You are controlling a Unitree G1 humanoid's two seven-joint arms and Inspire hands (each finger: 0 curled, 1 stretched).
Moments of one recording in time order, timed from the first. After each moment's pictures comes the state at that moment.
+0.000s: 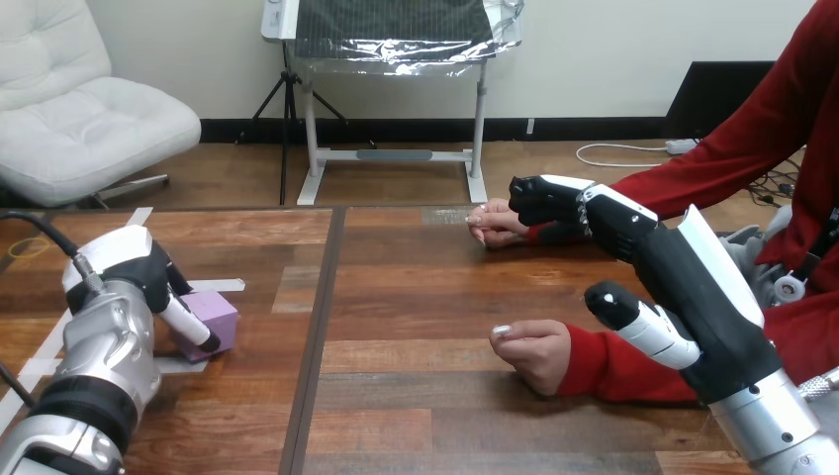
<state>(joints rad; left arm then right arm) -0.71 0.49 -0.37 1.02 0.60 0.29 -0.01 0.07 -0.35 -0.04 -0.06 -0.01 -0.56 0.31</state>
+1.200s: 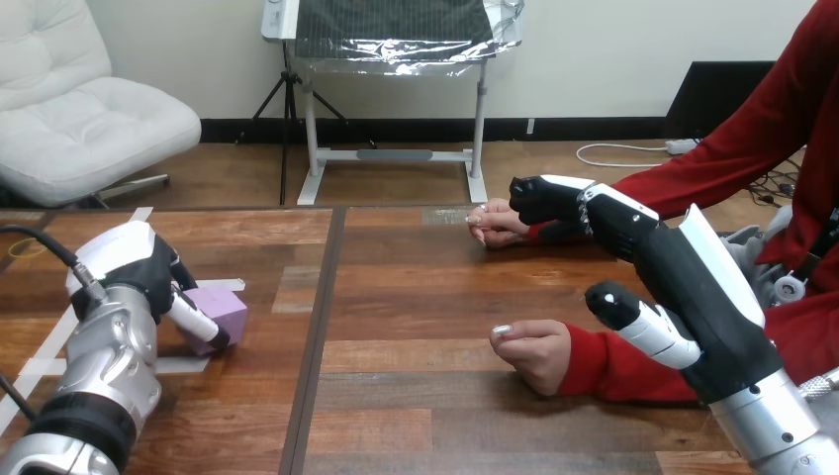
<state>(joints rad) -0.66 0.49 -0.35 0.95 0.56 0.26 0.07 0.07 -0.35 -0.04 -0.06 -0.01 -0.57 0.31</state>
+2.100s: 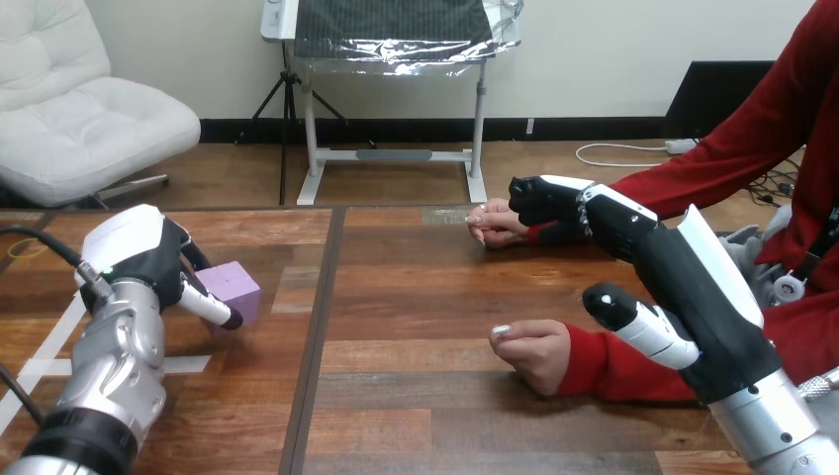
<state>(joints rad) -0.57 0.49 -0.29 0.77 0.54 0.26 0.11 0.07 -0.35 -0.04 -0.06 -0.02 -0.57 0.31</state>
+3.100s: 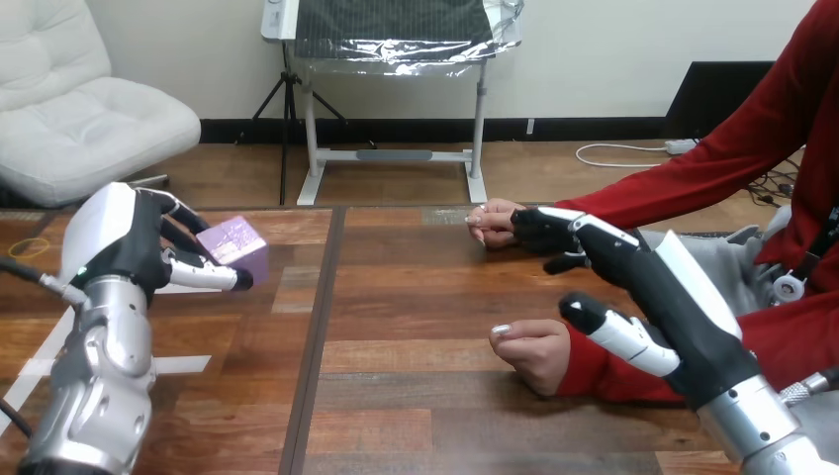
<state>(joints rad) -0.39 0.48 -0.12 0.38 0.44 0.32 0.11 0.03 -0.35 -0.04 0.11 -0.12 -0.56 0.29</state>
